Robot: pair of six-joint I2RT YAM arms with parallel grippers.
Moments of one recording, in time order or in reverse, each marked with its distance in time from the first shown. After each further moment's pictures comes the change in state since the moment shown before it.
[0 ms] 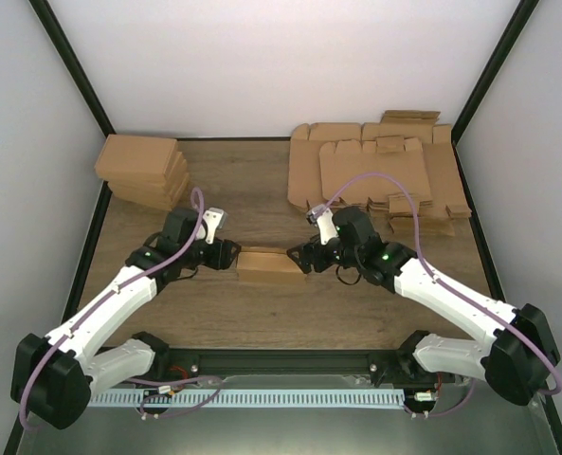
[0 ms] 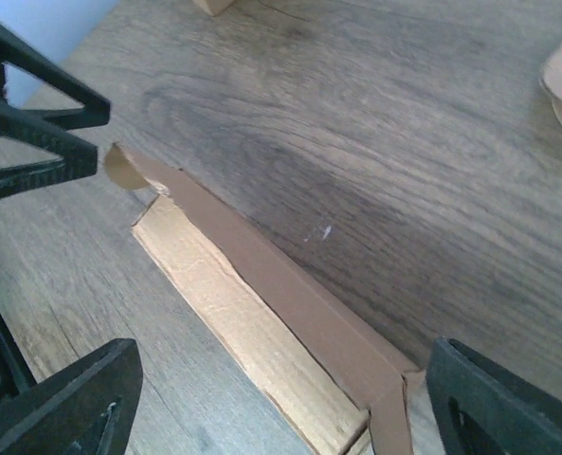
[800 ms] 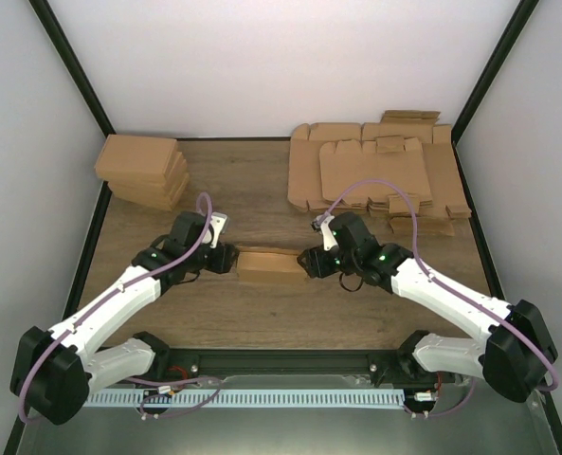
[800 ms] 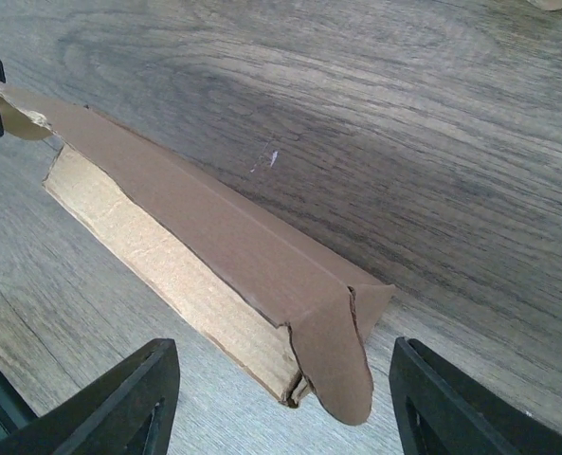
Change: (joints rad) left arm -0.060 0.028 -0.013 -0.013 -0.105 -0.017; right arm 0.000 0.022 -0.020 -0.119 0.072 0.107
